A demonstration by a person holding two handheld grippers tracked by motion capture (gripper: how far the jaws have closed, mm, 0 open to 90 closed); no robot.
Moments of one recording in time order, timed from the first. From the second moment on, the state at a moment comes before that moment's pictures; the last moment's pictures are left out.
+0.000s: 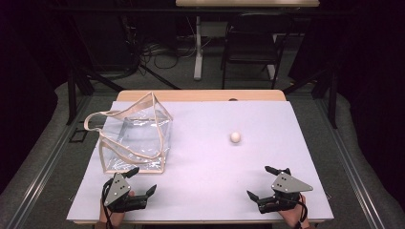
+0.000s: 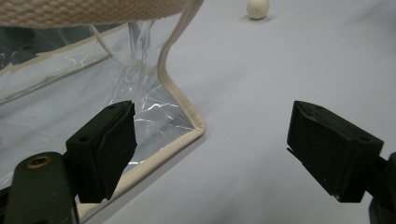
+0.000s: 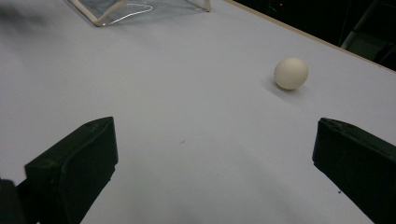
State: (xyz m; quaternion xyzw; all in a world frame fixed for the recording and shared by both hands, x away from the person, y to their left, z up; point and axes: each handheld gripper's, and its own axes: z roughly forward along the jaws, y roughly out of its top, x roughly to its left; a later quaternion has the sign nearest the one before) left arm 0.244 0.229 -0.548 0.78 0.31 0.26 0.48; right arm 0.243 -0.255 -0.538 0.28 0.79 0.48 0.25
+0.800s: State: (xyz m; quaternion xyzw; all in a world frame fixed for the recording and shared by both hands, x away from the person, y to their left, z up) left arm 0.244 0.227 -0.549 0.79 0.30 0.25 0.48; right arm 0.243 -0.250 -0.535 0.28 0.80 0.46 0.26
